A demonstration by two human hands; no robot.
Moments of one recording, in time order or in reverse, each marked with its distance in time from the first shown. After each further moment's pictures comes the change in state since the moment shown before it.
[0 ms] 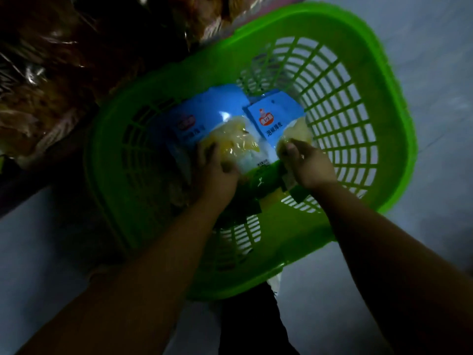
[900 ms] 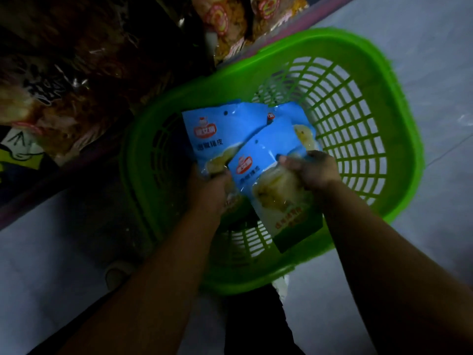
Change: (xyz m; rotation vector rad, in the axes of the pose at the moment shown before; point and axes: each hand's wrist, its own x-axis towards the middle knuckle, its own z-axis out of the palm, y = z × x) left_hand -0.026 -0.008 -0.033 -0.972 0.062 -0.333; right_hand -0.010 -0.025 0.000 0.710 -0.014 0.325
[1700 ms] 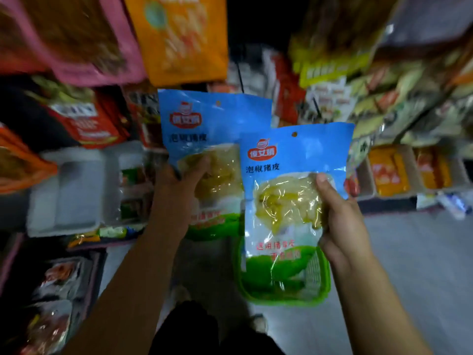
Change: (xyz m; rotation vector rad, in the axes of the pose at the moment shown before) left_hand -0.570 0.387 -0.235 -0.341 0.180 0.930; right_hand -0.616 -0.354 -0.169 0.568 -0.630 -0.592
